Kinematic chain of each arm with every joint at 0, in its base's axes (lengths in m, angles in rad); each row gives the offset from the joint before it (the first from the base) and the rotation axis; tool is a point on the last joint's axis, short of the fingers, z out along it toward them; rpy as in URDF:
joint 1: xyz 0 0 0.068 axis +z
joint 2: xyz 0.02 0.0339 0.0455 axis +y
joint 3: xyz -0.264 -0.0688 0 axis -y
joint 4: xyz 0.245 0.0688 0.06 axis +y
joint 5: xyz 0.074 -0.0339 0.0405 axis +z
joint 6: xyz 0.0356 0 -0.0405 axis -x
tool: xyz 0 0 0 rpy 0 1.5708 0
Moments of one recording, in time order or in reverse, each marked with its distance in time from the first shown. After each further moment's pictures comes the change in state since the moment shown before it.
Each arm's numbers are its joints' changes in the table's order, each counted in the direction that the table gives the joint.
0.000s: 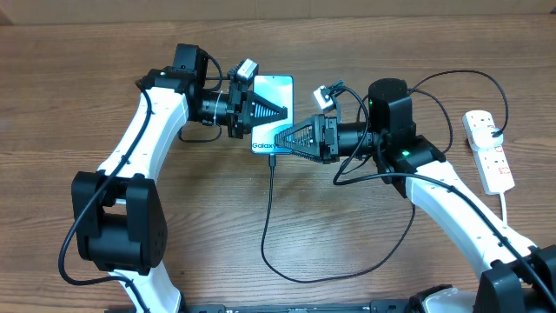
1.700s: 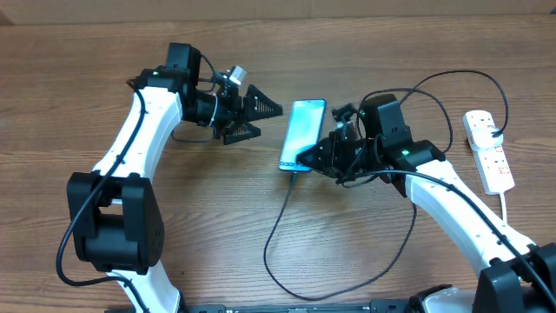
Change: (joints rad) left arm 0.030 0.000 0.000 -0.006 0.442 0.054; right arm 0.000 0.006 0.002 0.484 -0.399 0.121
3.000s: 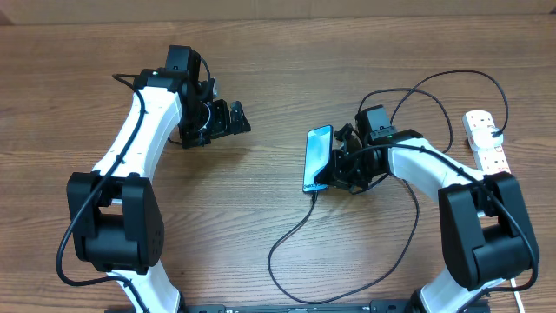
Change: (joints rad) left arm 0.001 0.000 0.000 0.051 0.695 0.003; right arm -0.081 0.323 0.021 0.137 -0.126 0.352
